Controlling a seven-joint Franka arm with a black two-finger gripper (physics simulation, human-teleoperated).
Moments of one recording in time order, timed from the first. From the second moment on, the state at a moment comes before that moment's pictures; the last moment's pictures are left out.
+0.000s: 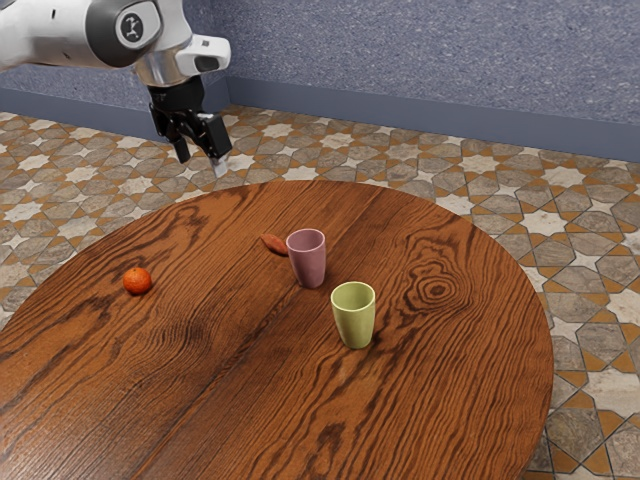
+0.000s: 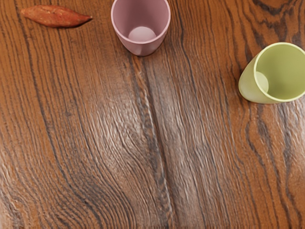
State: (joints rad) arm -0.14 0.07 0.17 -1.56 -0.04 1.70 0.24
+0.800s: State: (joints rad) arm -0.10 0.57 0.17 -1.03 -0.09 1.65 0.26
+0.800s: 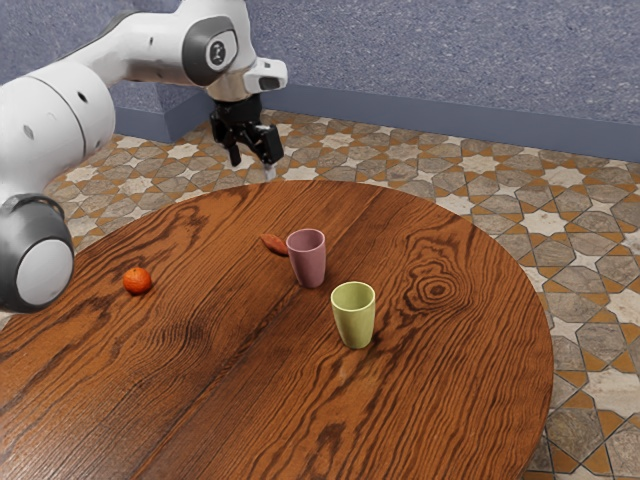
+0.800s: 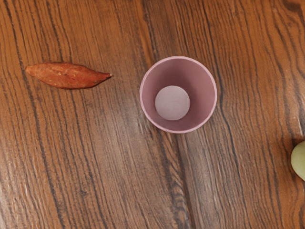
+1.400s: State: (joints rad) arm -0.05 0.97 0.16 -0.78 -0.18 1.81 0.27
